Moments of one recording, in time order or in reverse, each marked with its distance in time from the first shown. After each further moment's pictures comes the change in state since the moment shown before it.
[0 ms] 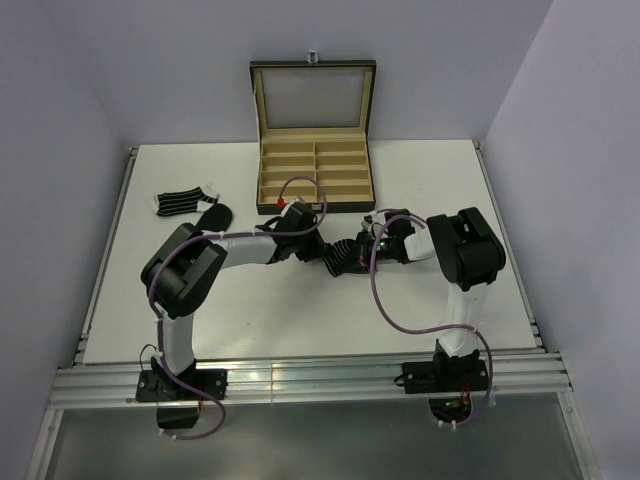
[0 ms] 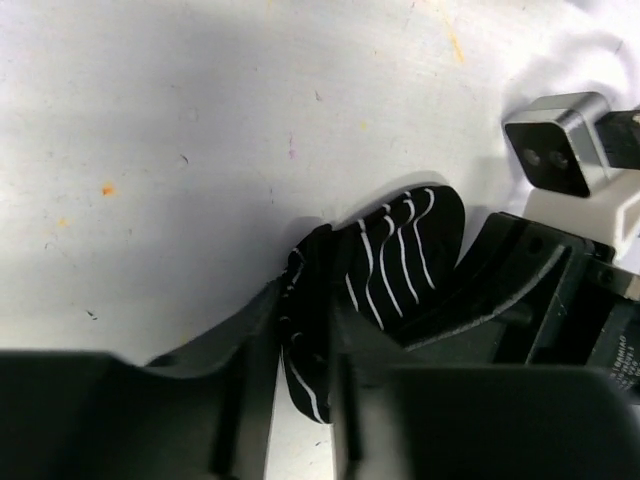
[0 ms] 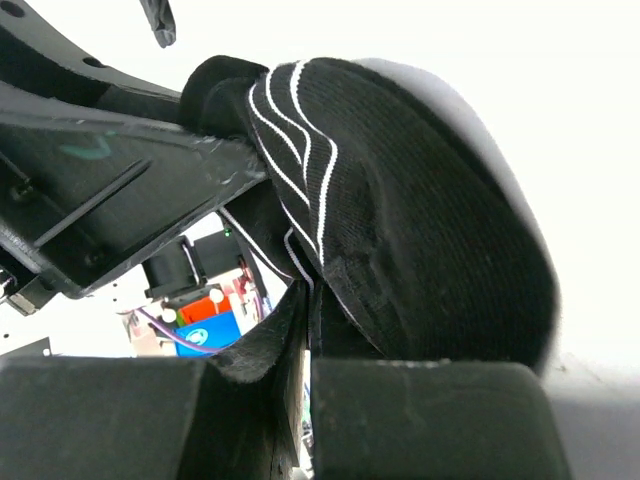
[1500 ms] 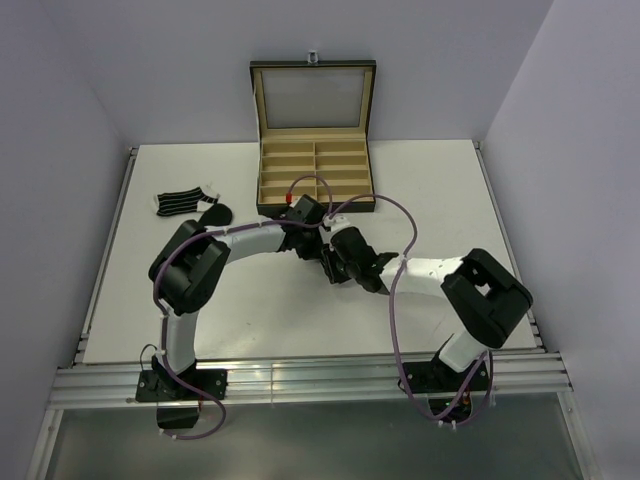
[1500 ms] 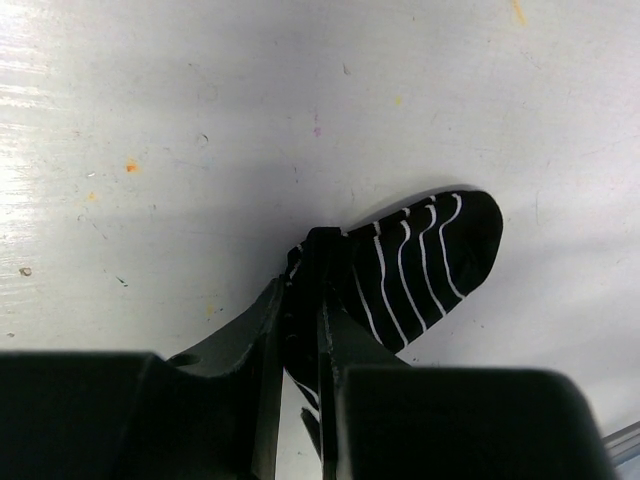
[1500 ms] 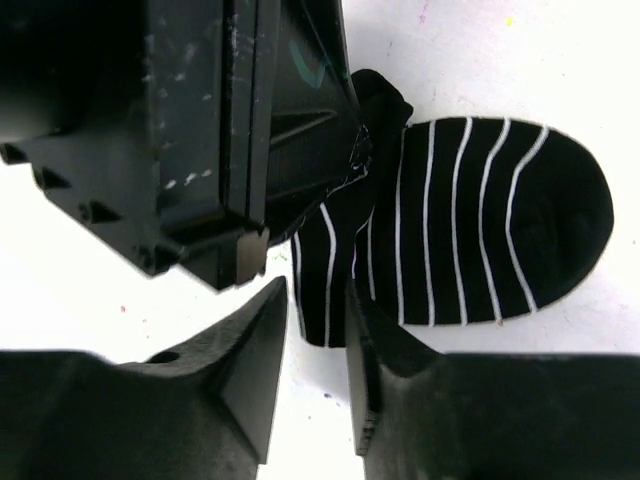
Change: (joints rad) left arm -0.018 0.050 0.189 -0.314 -0.034 0.090; right arm 0.527 -0.408 -0.067 -0.191 1.083 -0.463
